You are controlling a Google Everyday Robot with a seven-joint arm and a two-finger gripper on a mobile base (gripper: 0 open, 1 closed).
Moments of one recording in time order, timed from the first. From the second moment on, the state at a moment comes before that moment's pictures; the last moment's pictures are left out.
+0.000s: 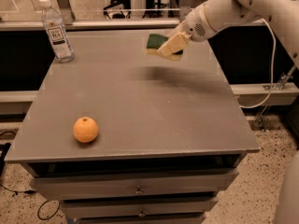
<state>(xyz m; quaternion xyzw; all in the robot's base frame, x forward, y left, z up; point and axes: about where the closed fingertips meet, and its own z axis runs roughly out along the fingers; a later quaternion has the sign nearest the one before) 0.697 -0.082 0.922 -0.49 0.76 0.19 0.38</state>
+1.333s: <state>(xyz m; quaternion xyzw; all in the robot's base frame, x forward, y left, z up) 0.575 0.021 0.865 -0.62 0.68 0.21 0.32</state>
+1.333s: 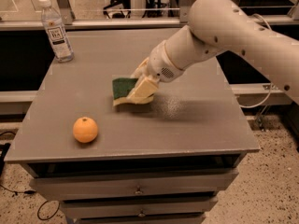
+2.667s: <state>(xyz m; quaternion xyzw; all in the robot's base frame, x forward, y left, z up) 0.514 0.054 0.851 -0.70 0.65 0.16 0.26</state>
